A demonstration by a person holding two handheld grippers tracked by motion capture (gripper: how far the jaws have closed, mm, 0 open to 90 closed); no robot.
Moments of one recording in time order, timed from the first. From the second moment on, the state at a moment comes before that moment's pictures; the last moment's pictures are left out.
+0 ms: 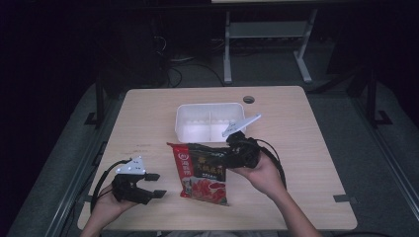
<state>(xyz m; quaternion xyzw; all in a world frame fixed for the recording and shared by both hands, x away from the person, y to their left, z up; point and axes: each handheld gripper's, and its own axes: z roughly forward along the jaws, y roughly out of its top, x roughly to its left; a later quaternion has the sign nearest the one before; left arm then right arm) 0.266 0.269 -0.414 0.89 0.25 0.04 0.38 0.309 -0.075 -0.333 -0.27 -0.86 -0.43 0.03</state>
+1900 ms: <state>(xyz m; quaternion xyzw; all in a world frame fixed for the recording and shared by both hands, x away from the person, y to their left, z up) 0.265 0.277 -0.420 0.89 0.27 0.07 0.37 0.401 -0.128 -0.241 -0.41 -0.80 -0.43 -0.10</state>
